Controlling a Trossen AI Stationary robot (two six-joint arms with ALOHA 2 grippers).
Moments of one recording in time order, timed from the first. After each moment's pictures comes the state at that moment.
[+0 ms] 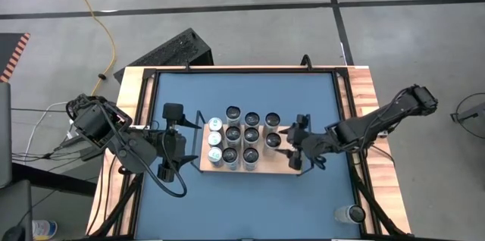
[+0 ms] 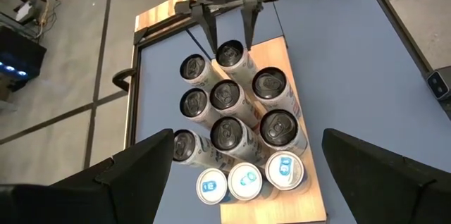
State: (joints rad) left arm -0.60 1.60 2.26 -1.42 -0.63 -0.05; right arm 0.39 1.19 0.88 -0.42 0.52 0.37
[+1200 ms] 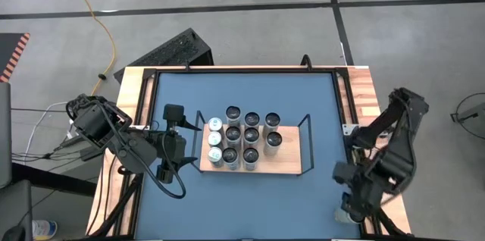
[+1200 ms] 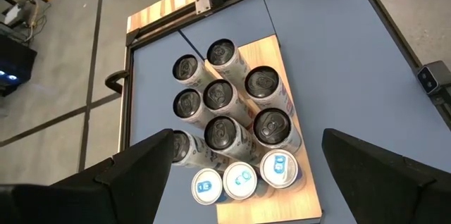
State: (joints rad) left arm -0.60 1.60 2.26 -1.43 -0.61 -0.04; right arm 0.99 1.39 1.47 -1.45 -0.06 1.51
